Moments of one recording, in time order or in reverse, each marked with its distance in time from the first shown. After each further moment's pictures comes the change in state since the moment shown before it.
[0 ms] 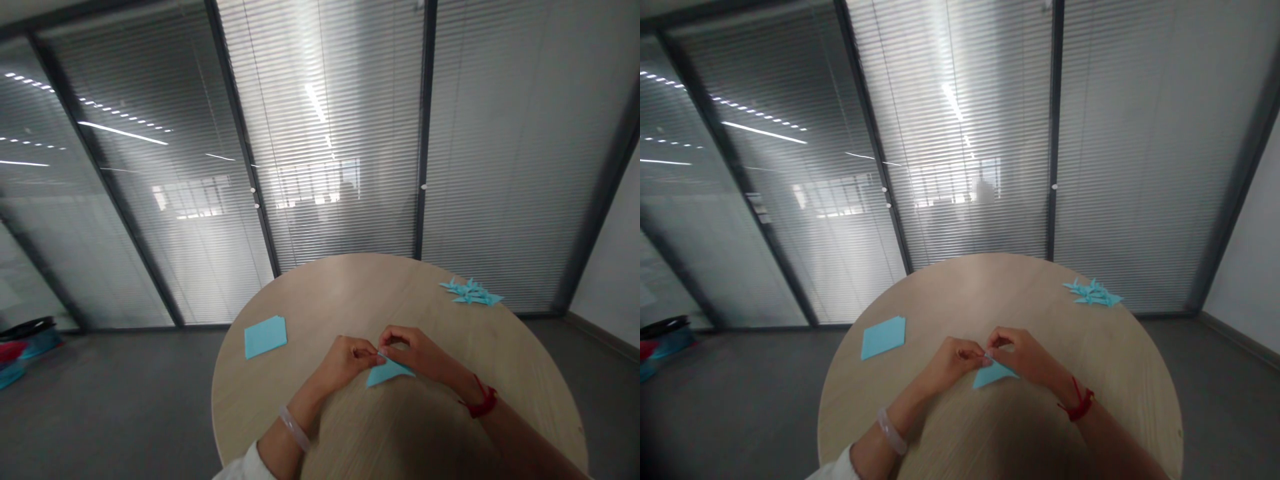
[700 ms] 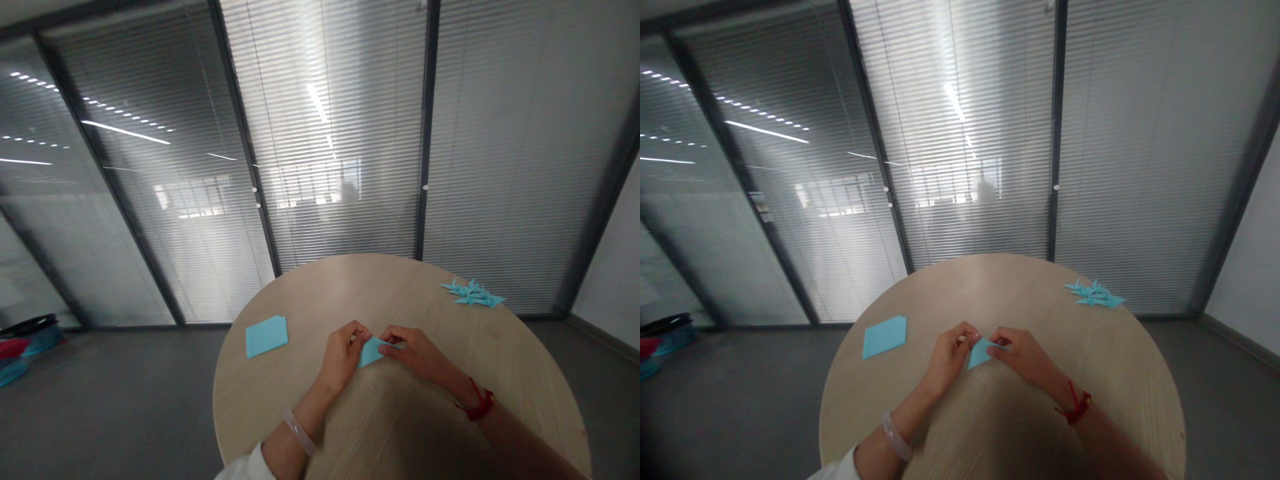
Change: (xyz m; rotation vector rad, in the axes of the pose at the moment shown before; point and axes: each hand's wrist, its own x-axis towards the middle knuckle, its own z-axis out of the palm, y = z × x) left_hand 0.005 -0.002 0.003 0.174 0.406 0.056; right_hand 0.004 0.013 0.008 -0.030 0.033 0.035
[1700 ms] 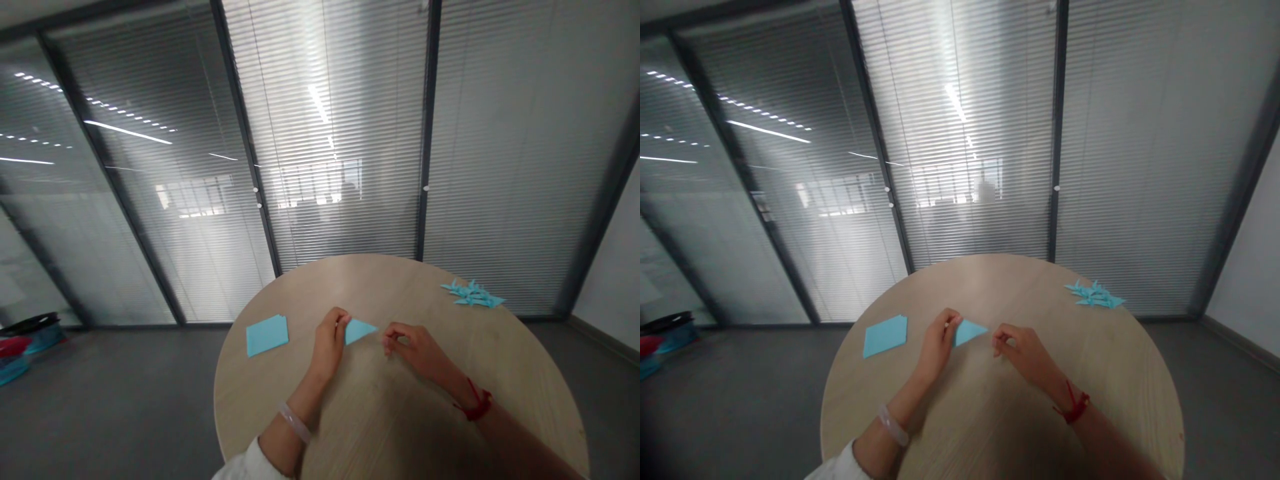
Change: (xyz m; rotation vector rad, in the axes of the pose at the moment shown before) left_hand 0.009 -0.004 -0.022 0.120 0.217 0.082; right_hand -0.004 -0.006 -0.004 -0.071 0.110 -0.049
